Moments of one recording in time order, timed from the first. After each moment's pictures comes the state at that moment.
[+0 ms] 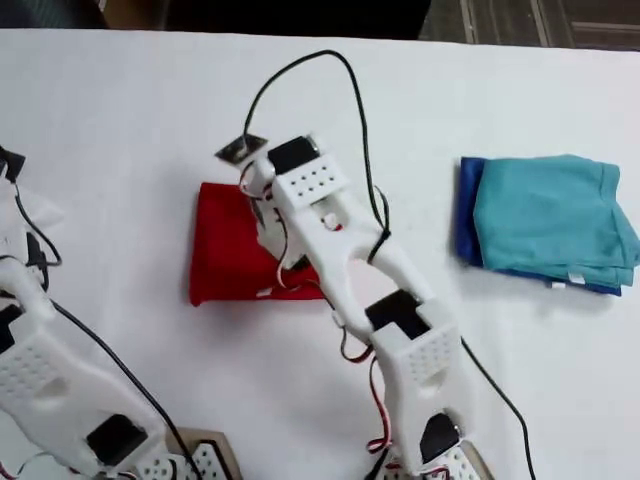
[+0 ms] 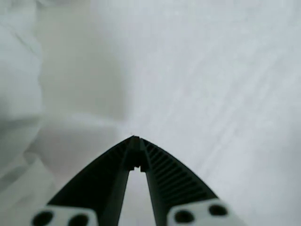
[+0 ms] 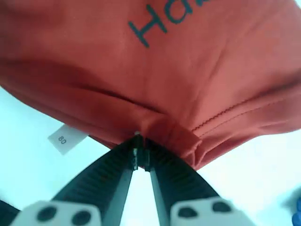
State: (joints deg) left arm -49.7 25.1 -4.2 81.0 -20.7; right arm -35.0 29.6 -23.3 97.5 15.4
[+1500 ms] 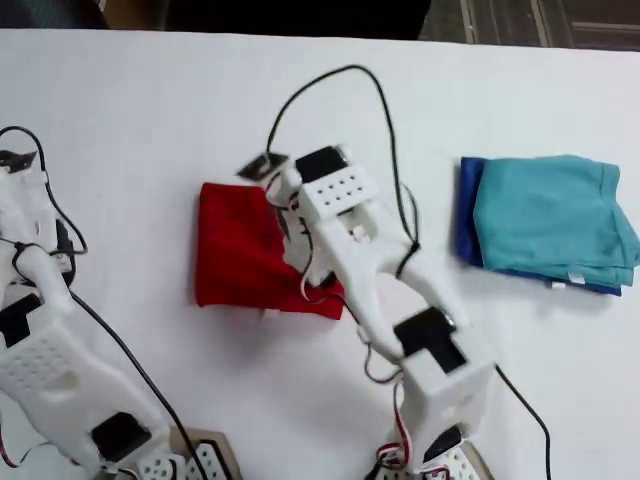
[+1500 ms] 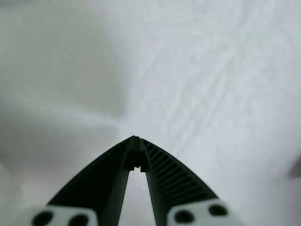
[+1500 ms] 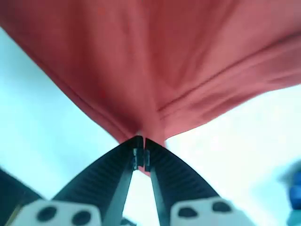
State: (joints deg) left arm -43.2 25.1 -4.2 83.6 -14.3; right arm -31.8 14.5 -7.1 96.4 21.1
